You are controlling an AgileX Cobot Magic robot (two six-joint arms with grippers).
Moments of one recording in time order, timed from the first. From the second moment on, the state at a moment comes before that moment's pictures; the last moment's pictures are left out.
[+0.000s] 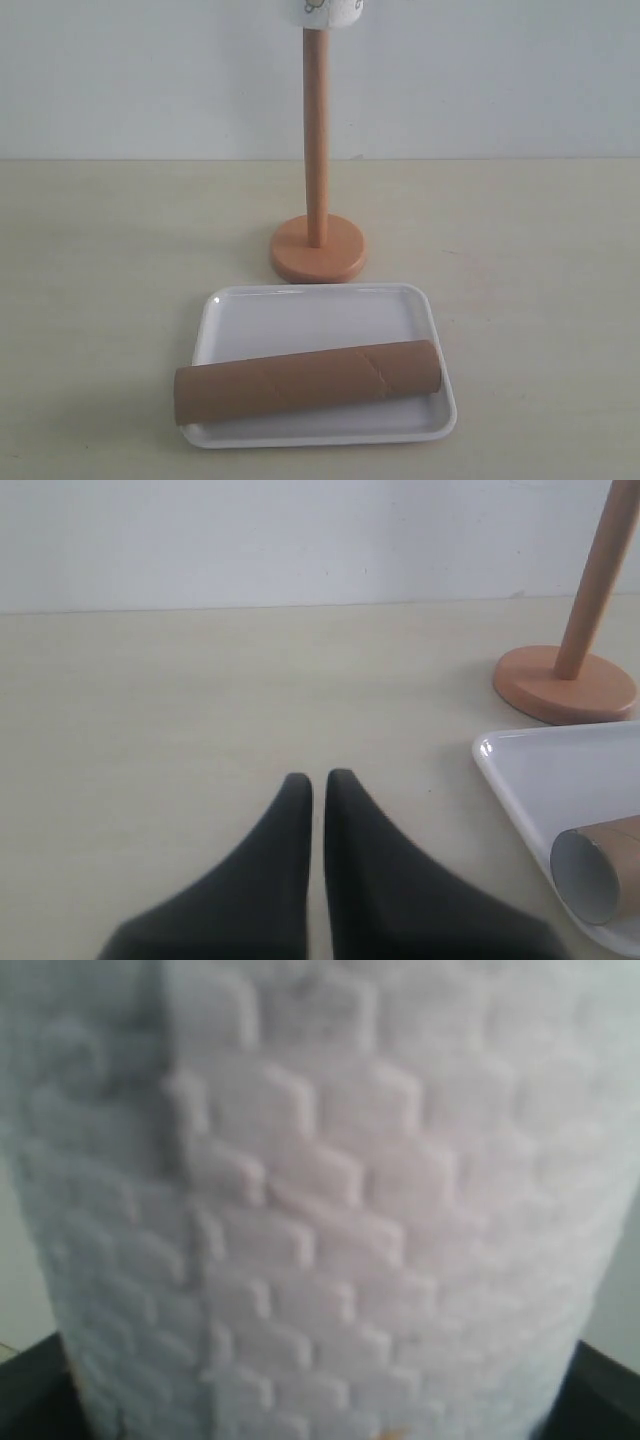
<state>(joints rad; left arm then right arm) -0.09 0.00 0.00 -0.05 0.31 0.02 0.59 1.75 -1.72 -1.11 0.09 1.14</state>
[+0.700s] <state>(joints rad) -0.09 0.00 0.00 -0.05 0.31 0.02 0.59 1.86 -1.56 -1.11 -0.04 1.07</state>
